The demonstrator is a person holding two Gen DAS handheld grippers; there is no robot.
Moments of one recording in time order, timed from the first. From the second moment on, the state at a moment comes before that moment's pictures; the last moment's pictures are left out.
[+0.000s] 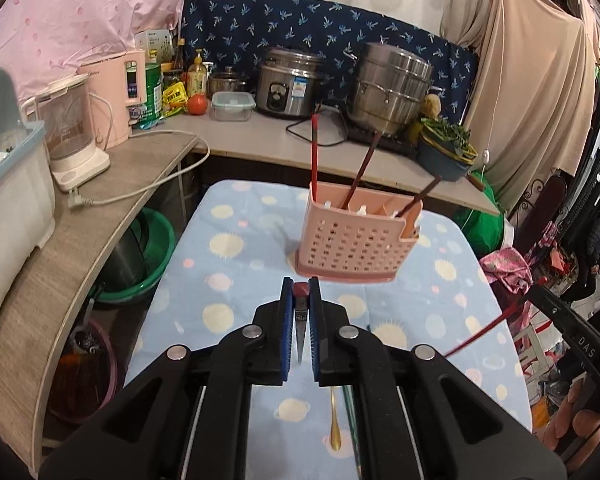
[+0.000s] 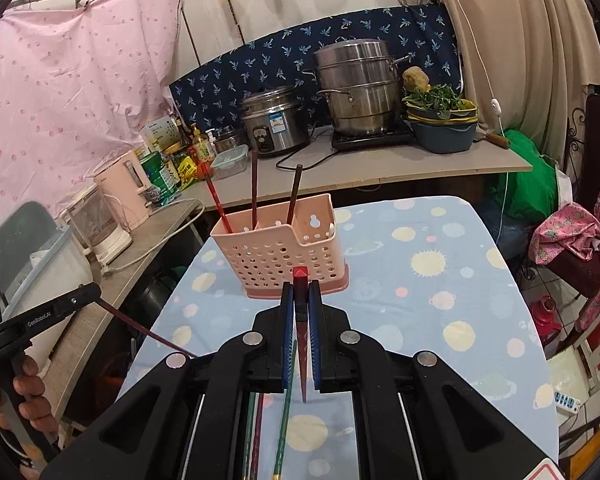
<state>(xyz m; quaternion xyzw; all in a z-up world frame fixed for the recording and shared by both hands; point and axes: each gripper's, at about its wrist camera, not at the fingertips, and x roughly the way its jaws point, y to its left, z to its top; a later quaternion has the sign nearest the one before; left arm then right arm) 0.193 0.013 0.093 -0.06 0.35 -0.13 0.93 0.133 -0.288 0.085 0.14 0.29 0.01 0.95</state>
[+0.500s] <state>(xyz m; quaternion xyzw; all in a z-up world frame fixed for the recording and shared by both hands) 0.255 -0.002 0.184 -0.08 0.26 -0.13 0.95 0.203 -0.306 0.164 0.17 0.21 0.04 0.96</state>
